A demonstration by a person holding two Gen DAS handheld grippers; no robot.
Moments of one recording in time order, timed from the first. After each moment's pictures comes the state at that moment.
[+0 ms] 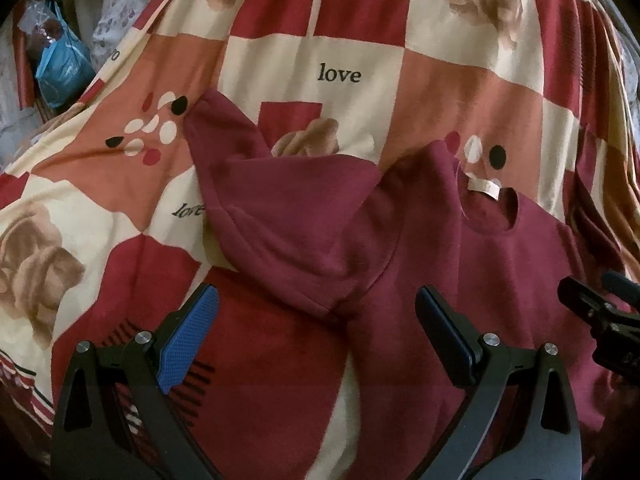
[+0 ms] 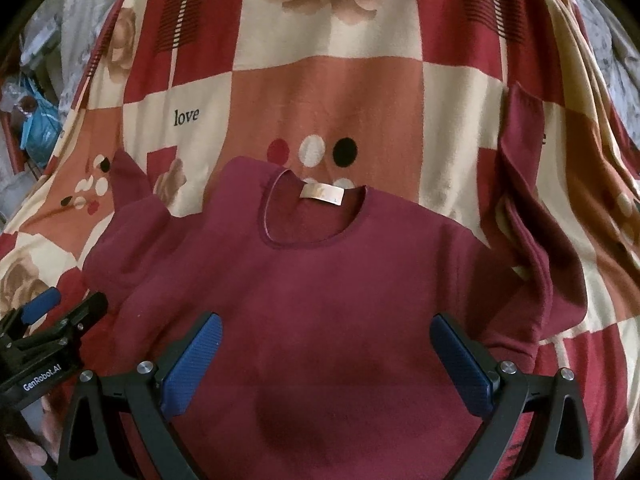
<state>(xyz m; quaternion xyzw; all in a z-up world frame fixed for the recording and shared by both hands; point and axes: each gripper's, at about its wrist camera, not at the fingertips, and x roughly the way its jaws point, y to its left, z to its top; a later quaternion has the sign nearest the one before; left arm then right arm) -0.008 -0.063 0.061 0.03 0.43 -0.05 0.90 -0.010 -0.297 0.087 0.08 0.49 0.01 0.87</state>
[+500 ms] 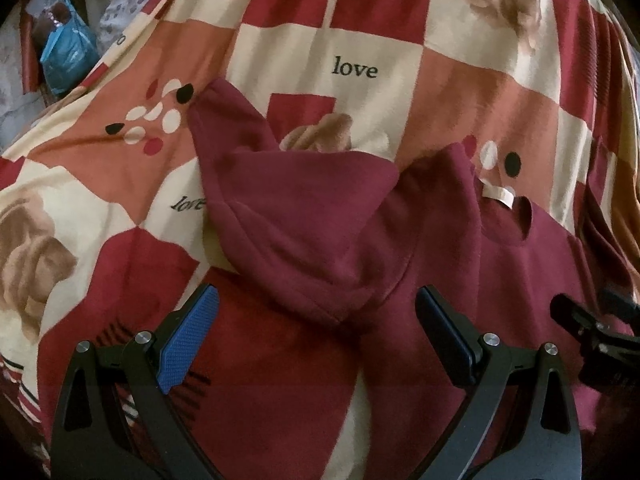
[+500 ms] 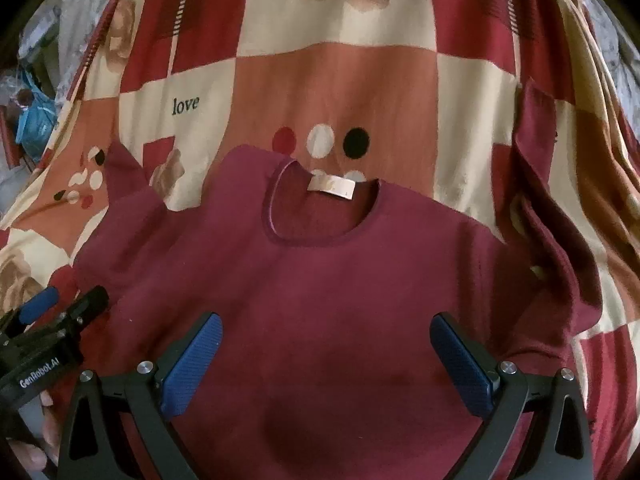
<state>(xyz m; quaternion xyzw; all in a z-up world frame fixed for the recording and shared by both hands) 0.005 -0.055 0.048 0.01 0.43 -0.04 0.90 0.001 -0.285 0.071 0.08 0.49 0.01 0.87</state>
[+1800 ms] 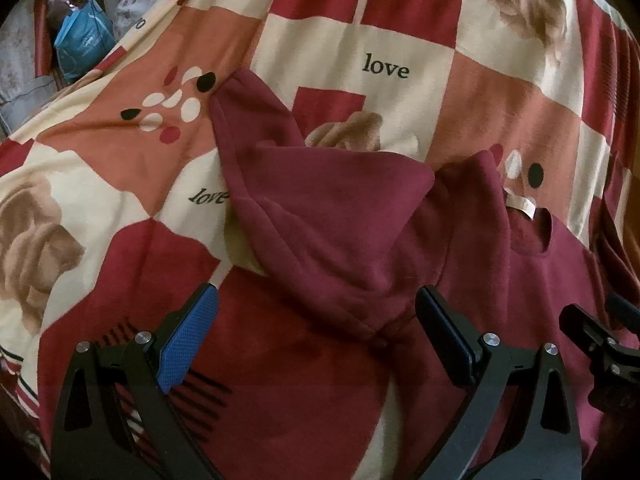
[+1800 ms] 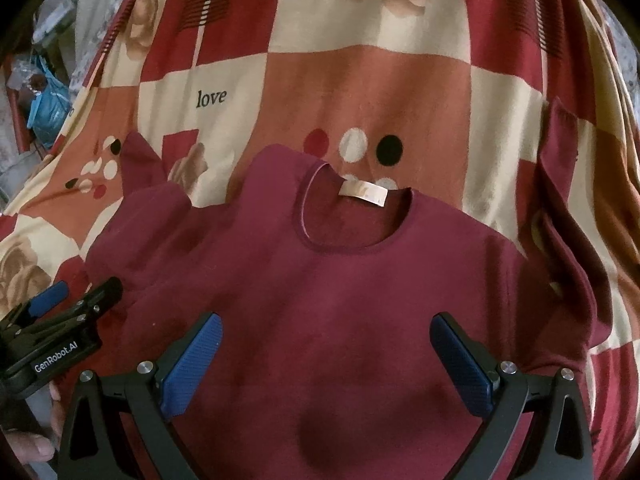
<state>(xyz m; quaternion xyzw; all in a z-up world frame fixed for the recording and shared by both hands) 0.014 -0.038 0.042 -0.01 0.43 -0.01 0.90 0.013 -0.263 0.080 0.06 0.49 0.03 0.87</state>
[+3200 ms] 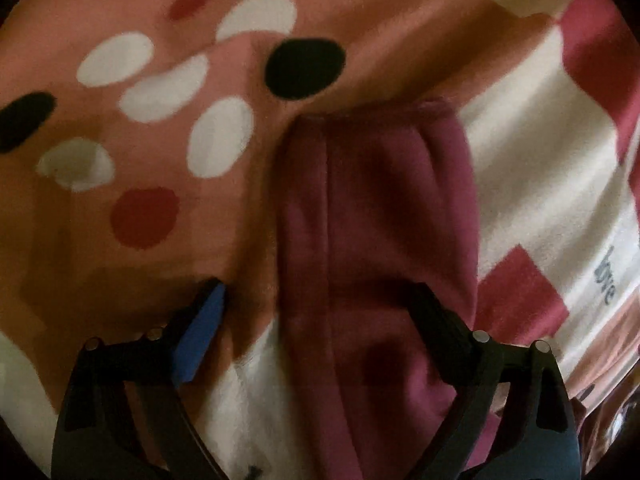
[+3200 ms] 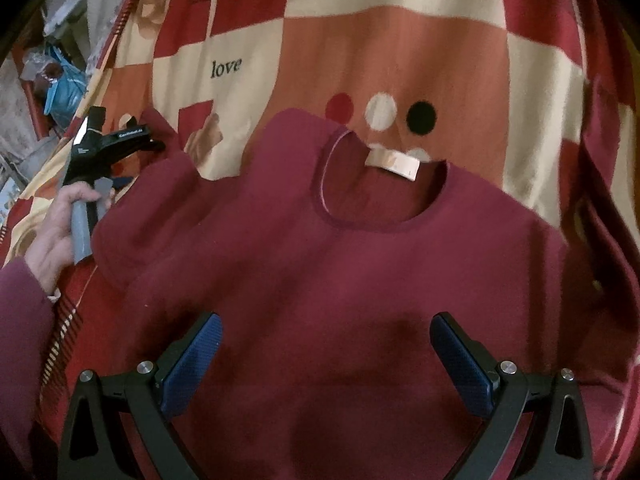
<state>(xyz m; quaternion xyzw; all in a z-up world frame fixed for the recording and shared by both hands) 0.253 0.112 -0.018 -0.19 0.48 0.02 0.85 0.030 -0.267 0.052 0.09 0.53 0.09 0.84</state>
